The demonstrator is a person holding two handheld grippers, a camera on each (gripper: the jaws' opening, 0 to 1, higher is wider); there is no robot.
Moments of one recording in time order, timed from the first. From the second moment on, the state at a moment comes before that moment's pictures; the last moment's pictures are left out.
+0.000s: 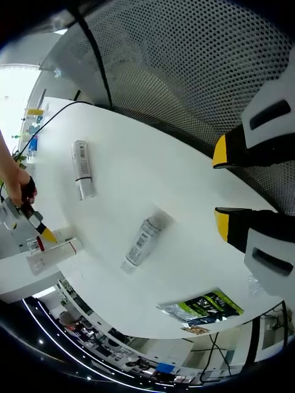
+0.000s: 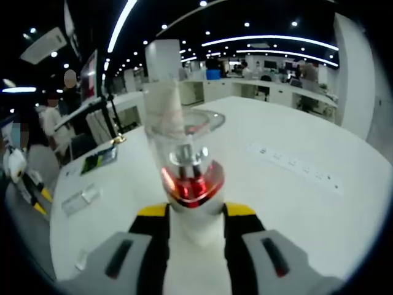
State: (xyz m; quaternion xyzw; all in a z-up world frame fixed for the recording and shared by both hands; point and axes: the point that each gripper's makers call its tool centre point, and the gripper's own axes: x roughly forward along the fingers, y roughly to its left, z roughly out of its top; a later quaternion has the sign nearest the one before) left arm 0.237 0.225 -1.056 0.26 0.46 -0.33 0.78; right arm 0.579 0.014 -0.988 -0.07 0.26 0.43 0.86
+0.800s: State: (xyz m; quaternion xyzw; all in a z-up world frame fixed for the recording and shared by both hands) left arm 0.238 0.217 -1.048 0.24 0.45 -0.35 0.79; right arm 0.435 -0.010 -0.897 0.12 0.20 0.31 0.92
